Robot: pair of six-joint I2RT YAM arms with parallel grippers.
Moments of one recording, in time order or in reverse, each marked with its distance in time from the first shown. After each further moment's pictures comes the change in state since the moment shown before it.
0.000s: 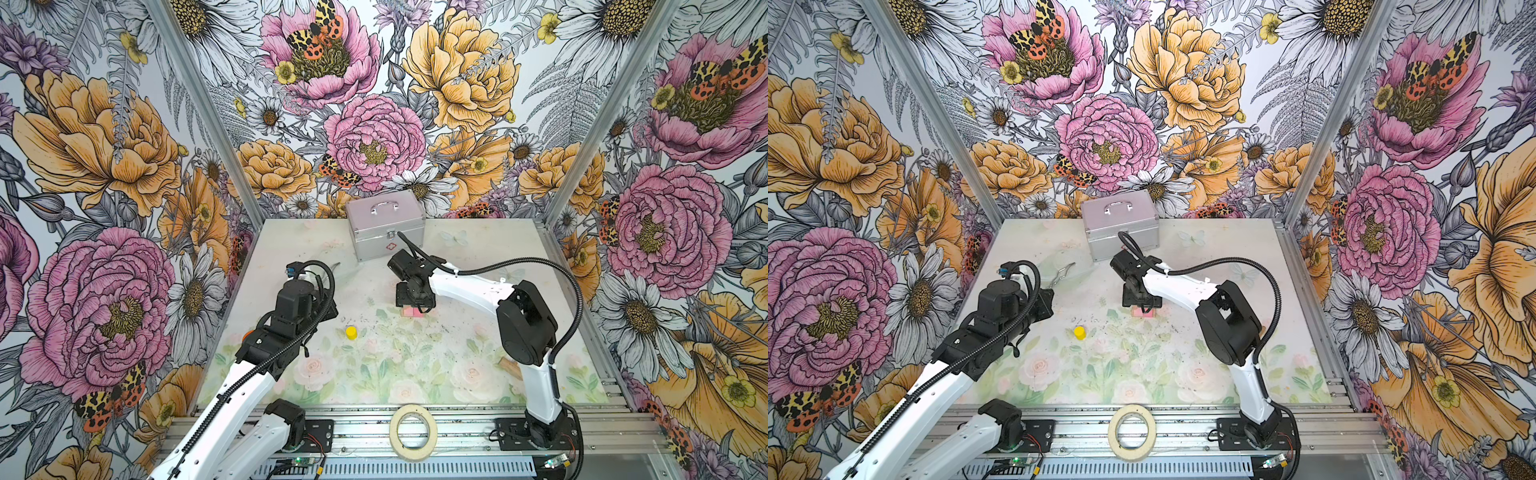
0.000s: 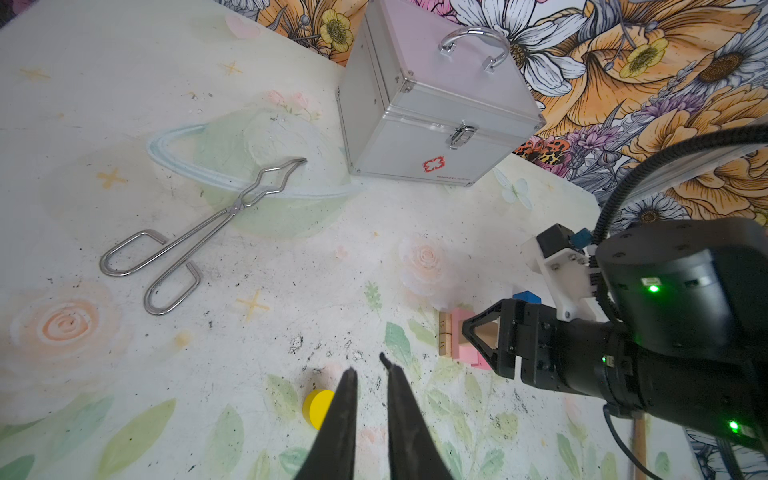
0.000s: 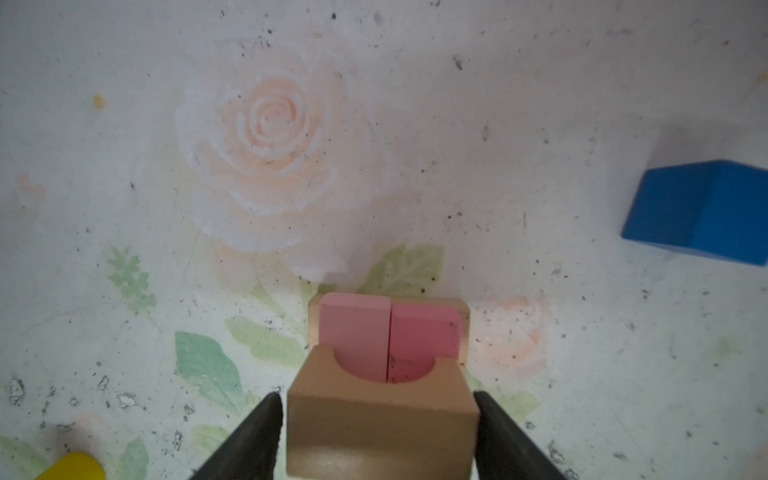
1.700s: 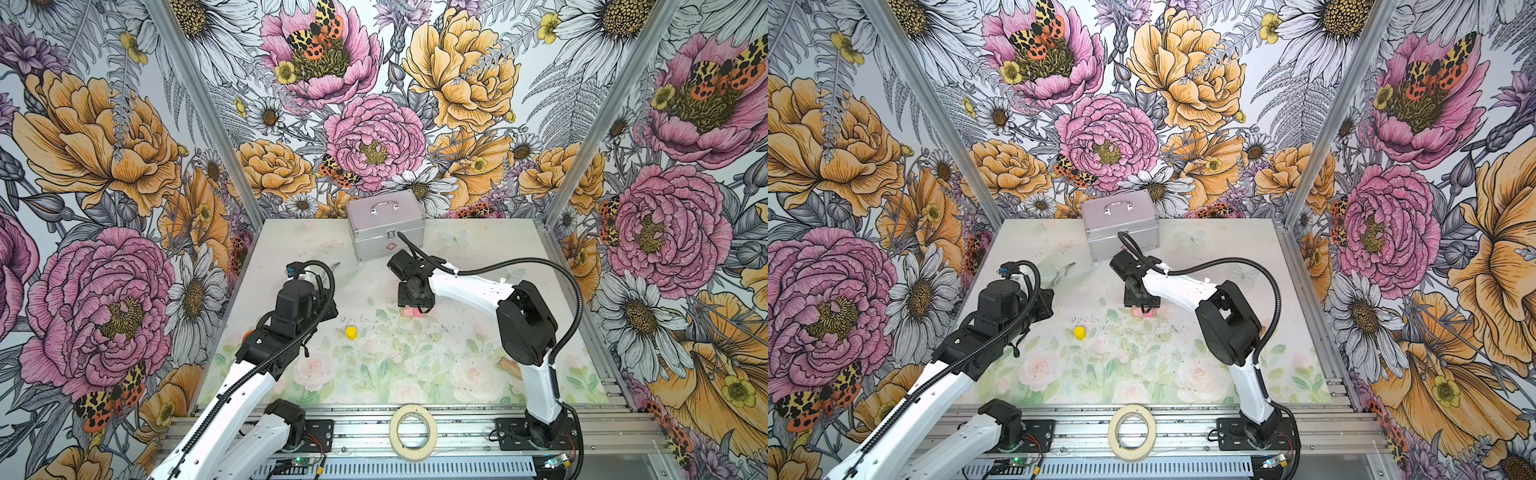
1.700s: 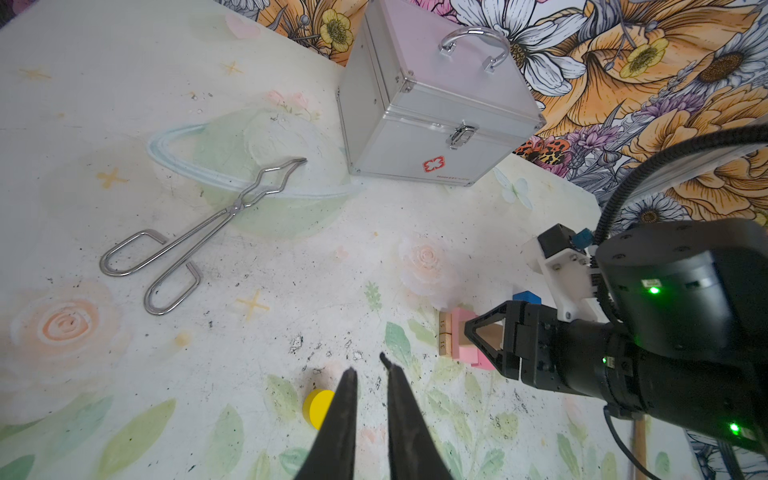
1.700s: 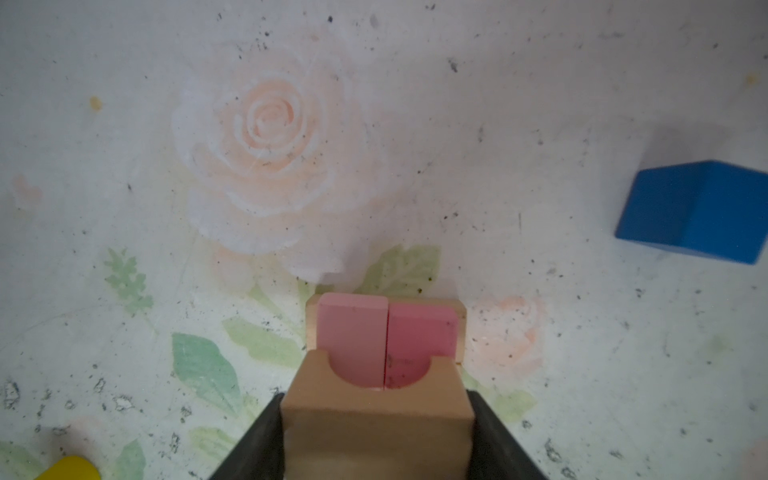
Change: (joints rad) left arm 0.000 0.000 0.000 0.000 0.000 0.000; right arm 0.005 0.000 0.000 -0.003 0.011 0.003
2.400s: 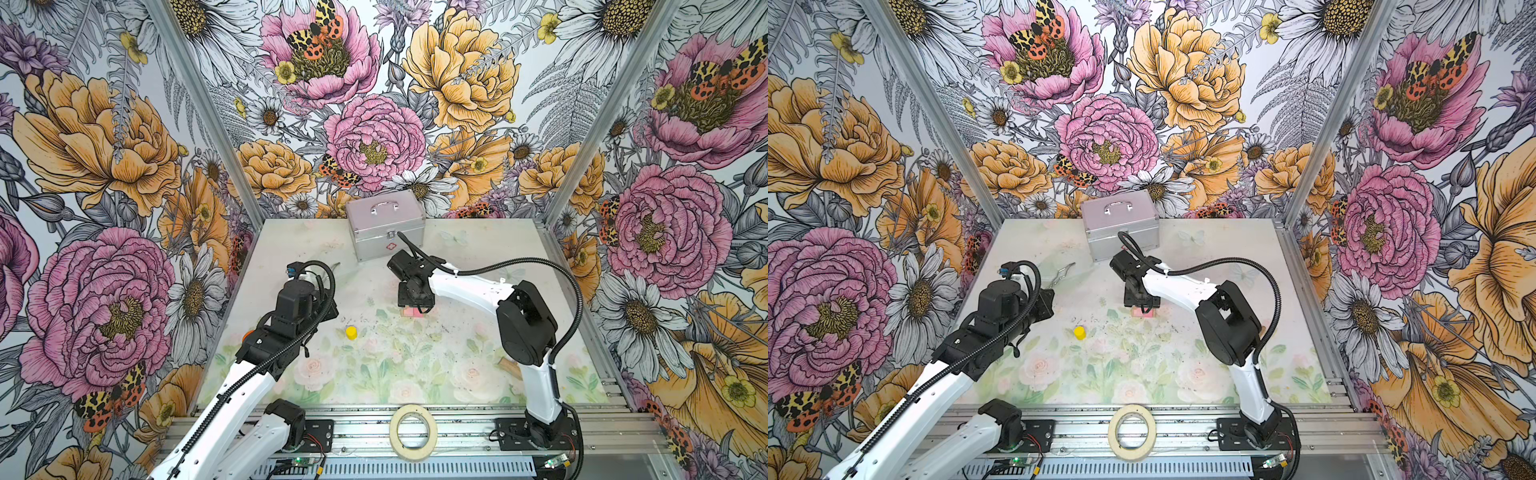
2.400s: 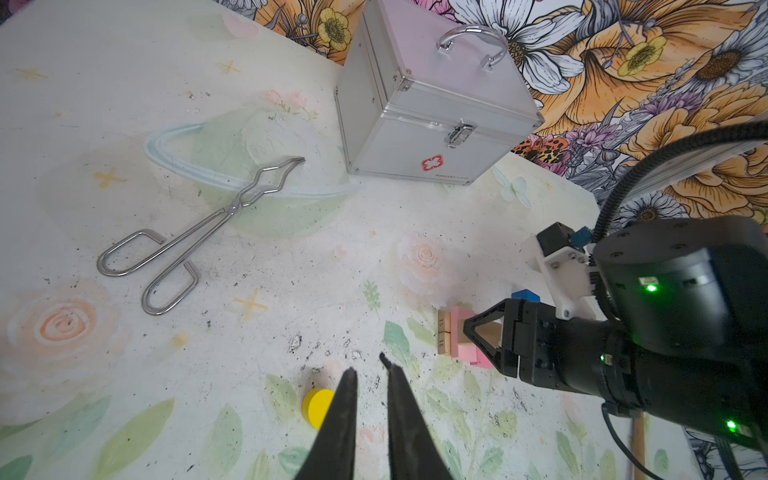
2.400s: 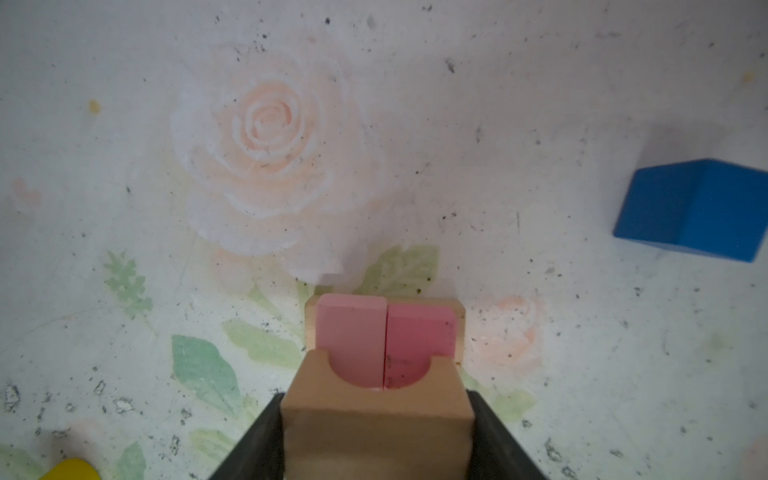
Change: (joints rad) left arm -0.005 0.000 0.000 0.000 0.000 0.000; right arm 0.000 0.000 0.000 0.000 0.003 0.003
